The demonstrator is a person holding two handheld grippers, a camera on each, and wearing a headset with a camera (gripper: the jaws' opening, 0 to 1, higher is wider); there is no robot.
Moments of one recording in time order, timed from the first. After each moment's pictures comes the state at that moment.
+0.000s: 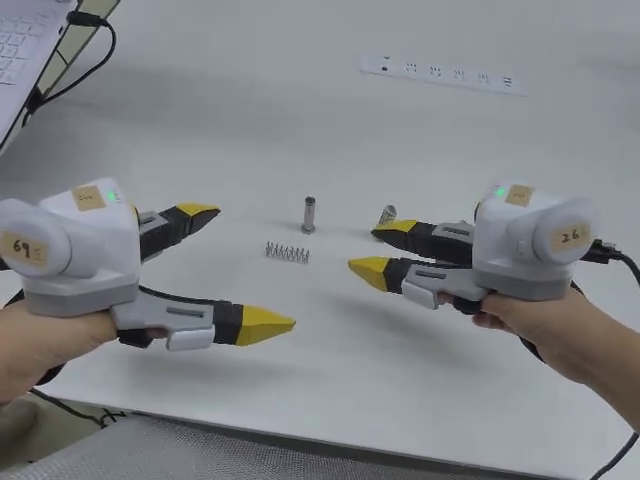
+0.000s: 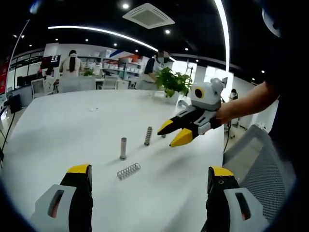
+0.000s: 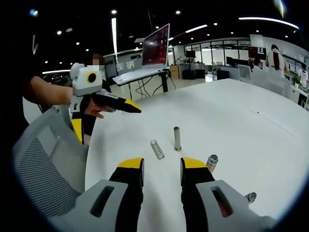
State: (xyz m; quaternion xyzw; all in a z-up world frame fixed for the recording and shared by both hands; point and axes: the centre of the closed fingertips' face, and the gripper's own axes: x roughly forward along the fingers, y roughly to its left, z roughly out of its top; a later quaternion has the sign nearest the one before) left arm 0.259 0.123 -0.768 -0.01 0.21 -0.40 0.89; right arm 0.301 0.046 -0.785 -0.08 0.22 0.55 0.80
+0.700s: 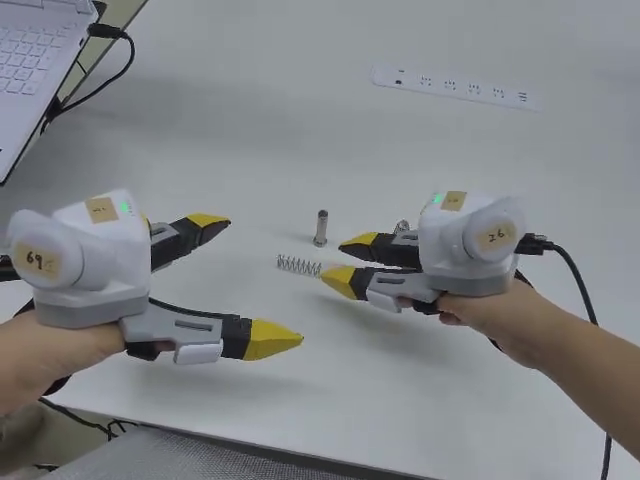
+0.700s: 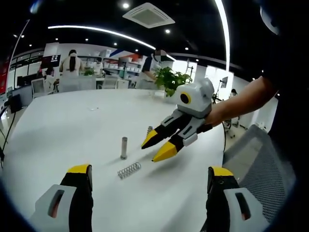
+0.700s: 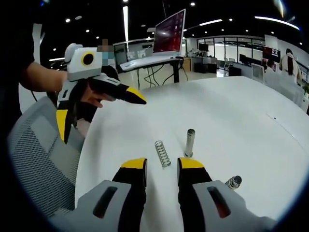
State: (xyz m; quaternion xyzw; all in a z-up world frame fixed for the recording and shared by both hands) left arm 0.258 0.125 -0.768 -0.01 0.21 -0.40 0.89; right arm 0.304 0.088 -0.812 -0.13 0.24 0.59 0.76
